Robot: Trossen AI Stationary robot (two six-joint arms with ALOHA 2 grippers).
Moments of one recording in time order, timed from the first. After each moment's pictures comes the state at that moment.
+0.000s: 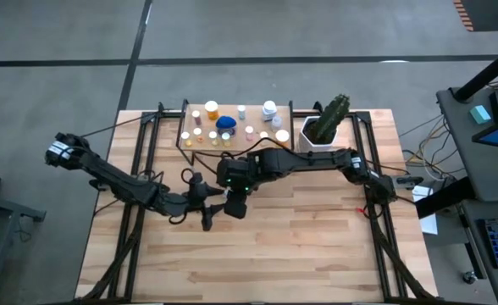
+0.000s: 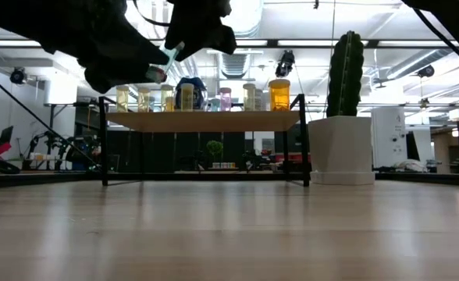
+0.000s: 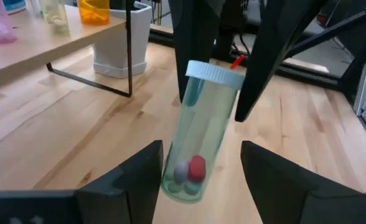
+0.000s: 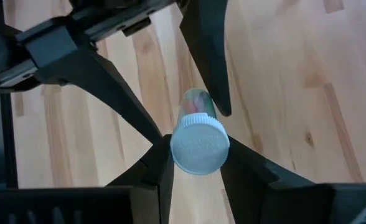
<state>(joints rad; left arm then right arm) -0.42 1.20 0.49 0.38 -0.63 -0.41 0.07 2.23 2.33 -1.12 -0.06 0.31</state>
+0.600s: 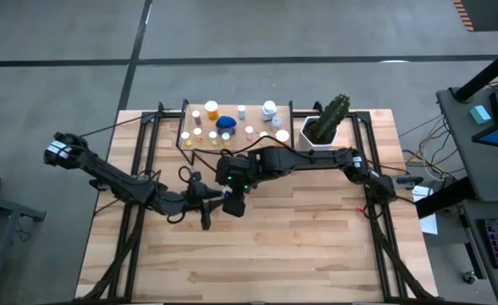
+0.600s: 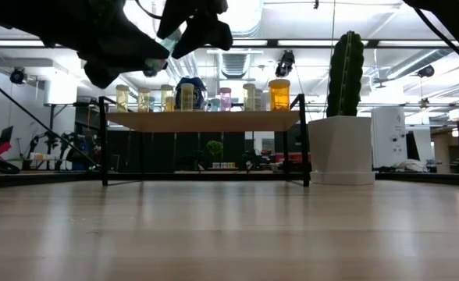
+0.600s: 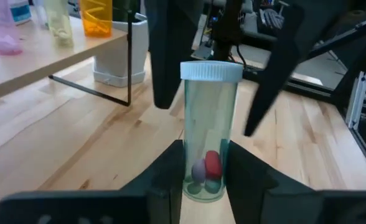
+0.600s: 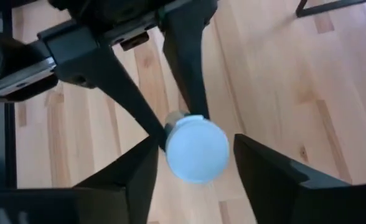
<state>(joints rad) -0.42 1.17 0.49 0.39 -0.64 -0.41 0.07 2.22 2.33 -1.08 -0.05 0.29</state>
